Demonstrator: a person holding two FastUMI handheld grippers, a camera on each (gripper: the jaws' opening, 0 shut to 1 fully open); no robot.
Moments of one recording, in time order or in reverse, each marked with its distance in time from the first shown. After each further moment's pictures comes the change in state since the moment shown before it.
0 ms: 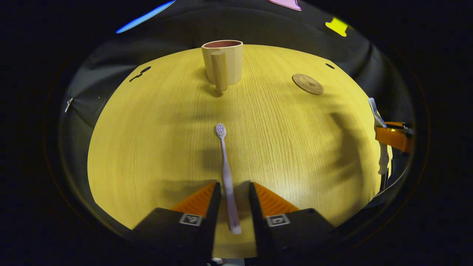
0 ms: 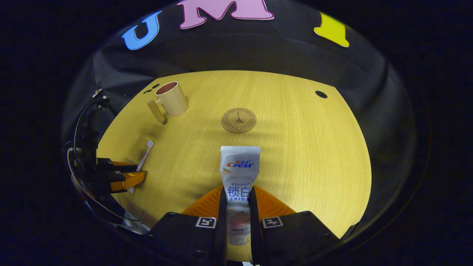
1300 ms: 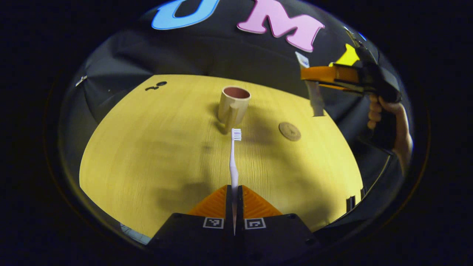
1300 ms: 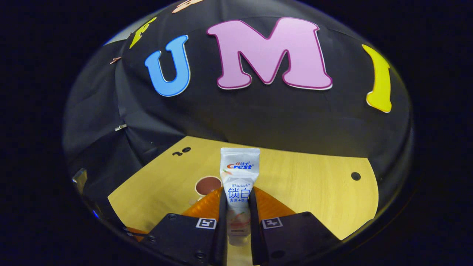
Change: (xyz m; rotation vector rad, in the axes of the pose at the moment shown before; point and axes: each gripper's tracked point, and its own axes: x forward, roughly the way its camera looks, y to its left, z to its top) left arm -0.100 0.013 0.044 -0.220 -0.306 -0.149; right arm 0.013 0.128 0.245 -0.086 -0.459 0.200
